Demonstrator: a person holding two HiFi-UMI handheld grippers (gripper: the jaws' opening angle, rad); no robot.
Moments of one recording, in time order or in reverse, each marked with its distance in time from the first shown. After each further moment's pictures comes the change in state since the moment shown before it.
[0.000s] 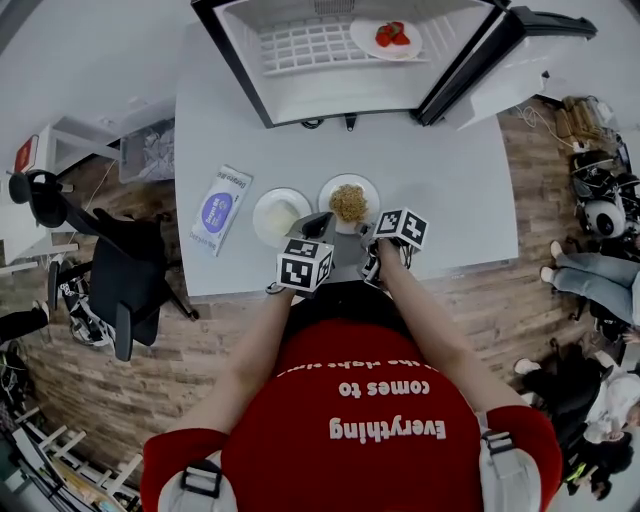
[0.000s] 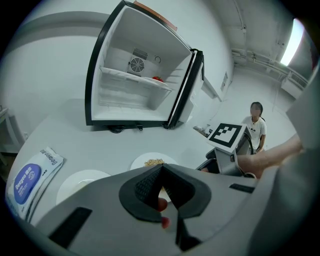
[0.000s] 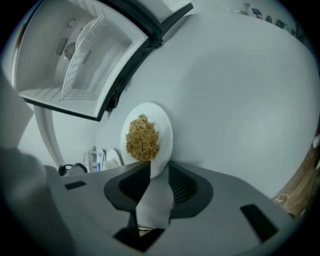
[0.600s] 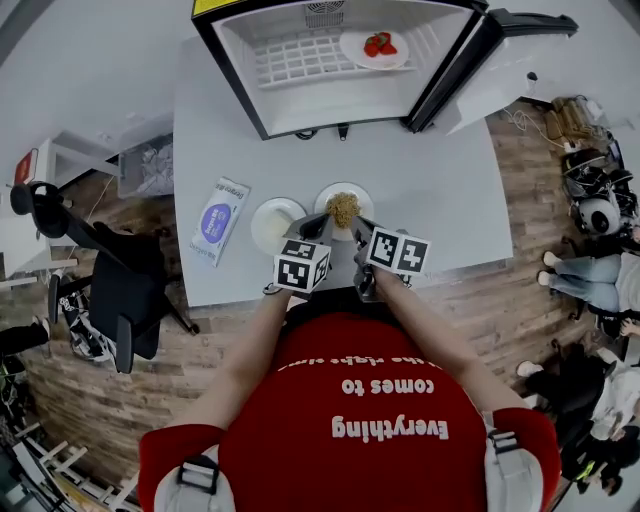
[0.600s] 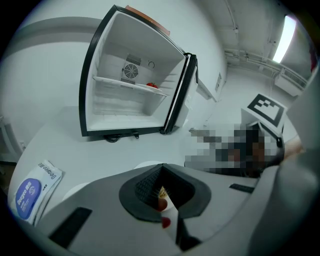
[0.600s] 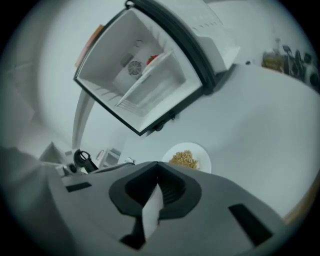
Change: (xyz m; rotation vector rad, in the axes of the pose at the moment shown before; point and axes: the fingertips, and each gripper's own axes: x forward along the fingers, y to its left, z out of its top) left arm -0.005 -0.005 0.020 0.053 -0.037 -0.026; right arm -0.070 0.088 0.020 -0.379 -0.319 0.187
